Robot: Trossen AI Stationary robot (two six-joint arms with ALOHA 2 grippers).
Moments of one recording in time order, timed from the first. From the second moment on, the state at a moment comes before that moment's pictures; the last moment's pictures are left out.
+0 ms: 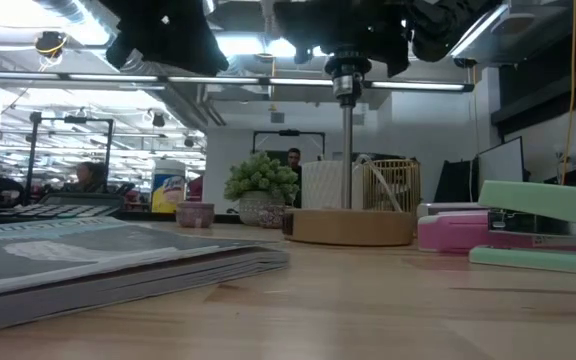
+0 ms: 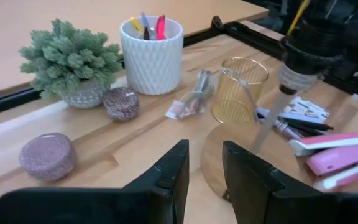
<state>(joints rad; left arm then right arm) -0.44 1.41 0.94 -0.39 -1.06 -0.93 -0.29 1.68 1.07 0.64 -0.77 -0.15</state>
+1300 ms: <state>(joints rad) -0.46 1.46 0.94 -0.41 -1.06 -0.95 -0.44 1.72 1.07 -0.25 -0.27 -0.03</state>
